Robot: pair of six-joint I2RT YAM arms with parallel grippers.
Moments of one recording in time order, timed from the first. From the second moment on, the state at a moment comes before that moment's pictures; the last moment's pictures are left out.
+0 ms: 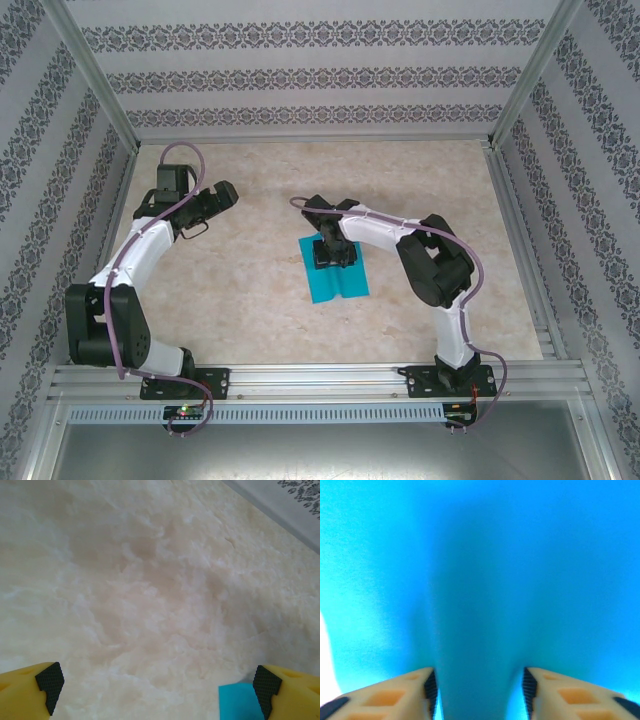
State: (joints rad) left arm 0.01 1.44 1.04 -0.41 0.25 -0.54; right arm 0.69 2.05 1.44 -0.85 -0.06 0.60
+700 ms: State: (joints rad) left arm -0.12 1.59 0.71 0.08 0.70 -0.90; right arm 0.59 1.91 1.16 -0.09 -0.64 0.95
